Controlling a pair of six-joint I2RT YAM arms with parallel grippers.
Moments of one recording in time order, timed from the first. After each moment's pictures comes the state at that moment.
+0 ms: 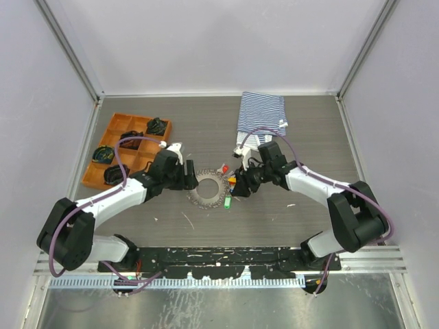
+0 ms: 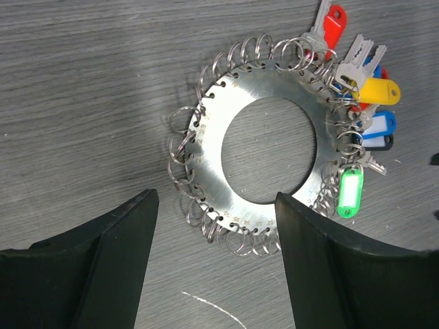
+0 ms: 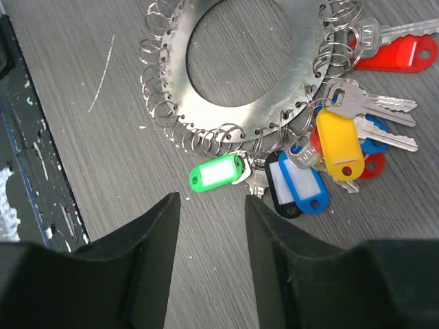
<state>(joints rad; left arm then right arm) -0.56 1.32 0.69 -0.16 0.01 -0.50 0.45 1.44 0.75 -0.17 -0.73 -0.17</state>
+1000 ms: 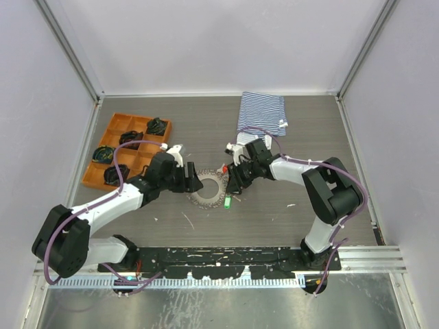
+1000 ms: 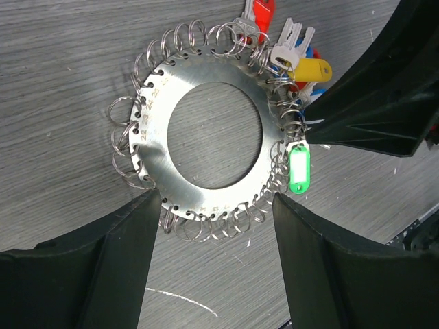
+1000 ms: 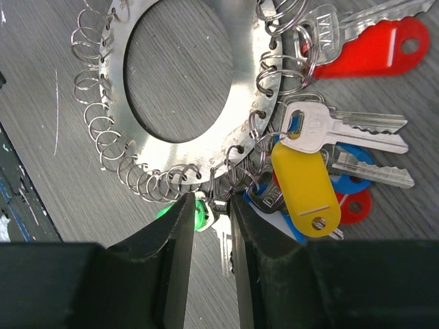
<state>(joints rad) -0.56 1.25 0.63 -0.08 0.16 -0.53 0.51 1.73 0.89 -0.14 -0.64 0.00</state>
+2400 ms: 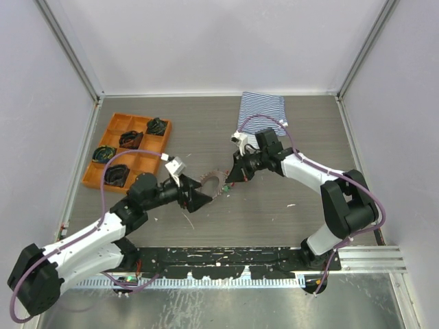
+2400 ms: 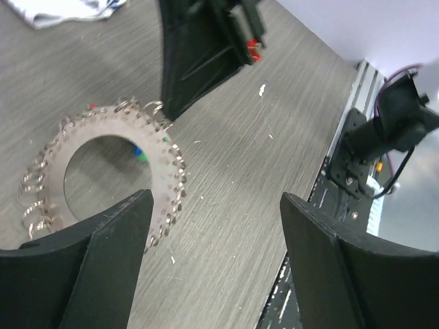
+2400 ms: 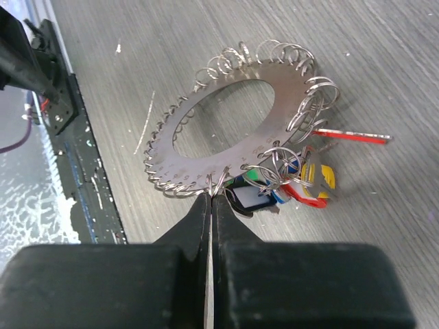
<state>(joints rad) -0.67 0.89 0.41 0.28 0.41 -0.39 0.45 1.57 0.94 -0.22 -0.81 -0.03</state>
